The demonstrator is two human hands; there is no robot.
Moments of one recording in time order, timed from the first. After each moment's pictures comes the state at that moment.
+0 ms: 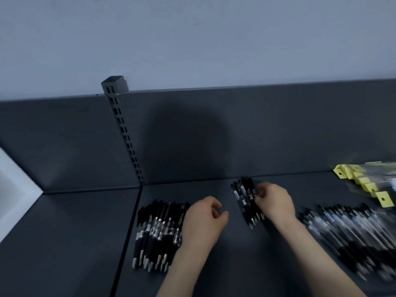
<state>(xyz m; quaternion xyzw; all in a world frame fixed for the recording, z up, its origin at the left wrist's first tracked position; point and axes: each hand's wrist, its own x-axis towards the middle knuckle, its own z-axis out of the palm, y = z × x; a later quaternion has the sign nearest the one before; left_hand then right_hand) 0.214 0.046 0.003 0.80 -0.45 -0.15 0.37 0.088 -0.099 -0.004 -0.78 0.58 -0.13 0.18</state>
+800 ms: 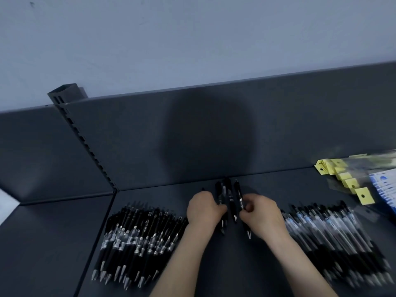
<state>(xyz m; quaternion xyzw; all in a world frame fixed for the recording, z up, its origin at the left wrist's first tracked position) 0.163 -0.061 -0.005 0.88 -0.39 -0.21 0.18 0.031 -0.111 -0.004 -0.80 0.52 -0.14 0.28</state>
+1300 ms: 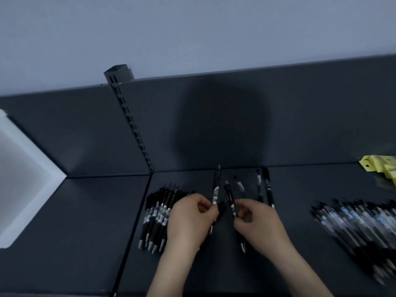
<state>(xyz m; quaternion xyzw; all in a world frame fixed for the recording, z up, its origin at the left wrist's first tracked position) 0.205 0.071 0.023 0.85 -0.32 -0.18 0.38 0.076 -0.019 0.010 -0.81 0.41 -0.15 0.38</state>
